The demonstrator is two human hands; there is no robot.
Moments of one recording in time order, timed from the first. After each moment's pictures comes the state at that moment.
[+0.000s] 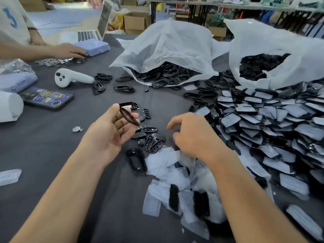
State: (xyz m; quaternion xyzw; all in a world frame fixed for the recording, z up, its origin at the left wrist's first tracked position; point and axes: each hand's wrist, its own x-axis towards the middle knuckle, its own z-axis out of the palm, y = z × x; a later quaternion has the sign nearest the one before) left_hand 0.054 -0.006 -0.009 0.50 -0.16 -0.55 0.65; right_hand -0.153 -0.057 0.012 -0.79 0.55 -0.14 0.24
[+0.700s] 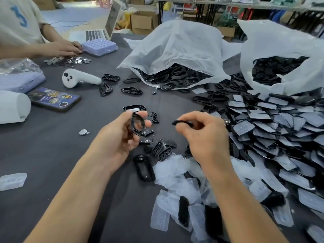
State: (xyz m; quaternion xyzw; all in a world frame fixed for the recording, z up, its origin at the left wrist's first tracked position) left_hand 0.054 -0.011 -0.014 0.50 -0.22 -0.58 0.61; right_hand -0.143 -0.057 -0.013 -0.66 0.49 -0.46 0.34
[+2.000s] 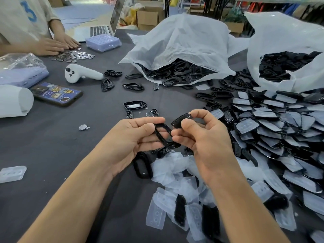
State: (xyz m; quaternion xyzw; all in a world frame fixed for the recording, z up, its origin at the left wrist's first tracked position) left_hand 0.032 -0.001 -0.012 0.49 -0.31 -0.60 0.55; right_hand -0.144 -0.041 0.002 -0.39 0.37 -0.50 0.68
